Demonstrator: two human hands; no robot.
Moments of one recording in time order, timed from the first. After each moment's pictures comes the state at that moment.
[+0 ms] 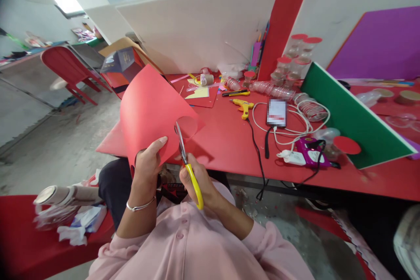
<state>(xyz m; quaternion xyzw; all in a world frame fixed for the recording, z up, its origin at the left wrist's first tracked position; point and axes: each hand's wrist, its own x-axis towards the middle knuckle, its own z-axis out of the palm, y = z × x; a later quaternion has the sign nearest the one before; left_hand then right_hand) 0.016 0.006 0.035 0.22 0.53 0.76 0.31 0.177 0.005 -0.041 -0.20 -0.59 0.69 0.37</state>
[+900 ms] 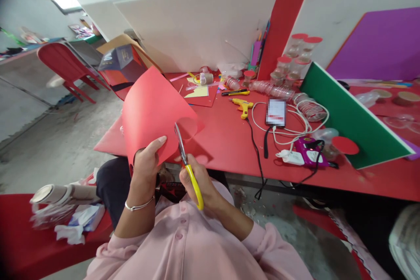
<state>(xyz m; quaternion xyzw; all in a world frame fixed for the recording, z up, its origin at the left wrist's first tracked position) 0.016 0.008 0.032 0.23 0.52 0.76 0.32 0.183 0.003 -0.043 -0.21 -0.60 0.68 0.37</state>
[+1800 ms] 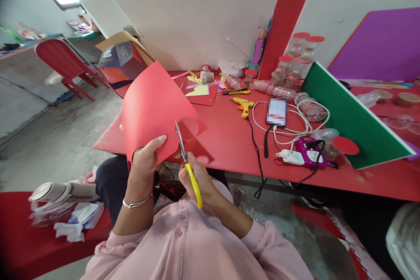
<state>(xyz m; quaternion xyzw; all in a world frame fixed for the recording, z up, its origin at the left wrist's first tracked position) 0.015 0.003 0.041 0.24 0.53 0.75 0.33 0.182 0.008 -0.032 -0.21 -0.65 0.64 0.36</state>
